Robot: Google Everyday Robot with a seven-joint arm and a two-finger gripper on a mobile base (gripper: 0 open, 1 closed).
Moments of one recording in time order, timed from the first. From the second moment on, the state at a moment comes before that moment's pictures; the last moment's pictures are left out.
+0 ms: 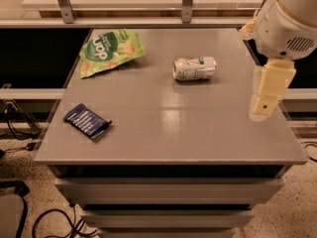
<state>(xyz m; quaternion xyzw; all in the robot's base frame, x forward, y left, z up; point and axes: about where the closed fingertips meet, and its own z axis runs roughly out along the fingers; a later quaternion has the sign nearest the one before) 0.466 -0.179 0.973 -0.67 0.72 -0.05 0.16</state>
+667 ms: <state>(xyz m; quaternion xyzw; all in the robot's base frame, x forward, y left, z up) 0.512 -0.127 0.962 -0.75 0.64 -0.06 0.14</state>
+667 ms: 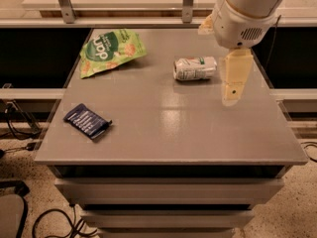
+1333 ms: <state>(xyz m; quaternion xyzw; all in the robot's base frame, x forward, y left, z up) 0.559 -0.087 0.941 -0.80 0.58 -0.07 0.12</state>
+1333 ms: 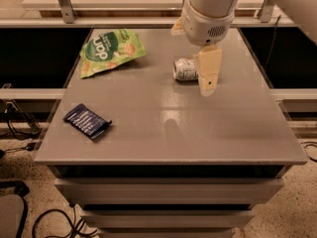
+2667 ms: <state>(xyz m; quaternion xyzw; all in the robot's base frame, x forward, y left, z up) 0.620 -0.050 0.898 -0.76 0.64 -0.07 0.11</state>
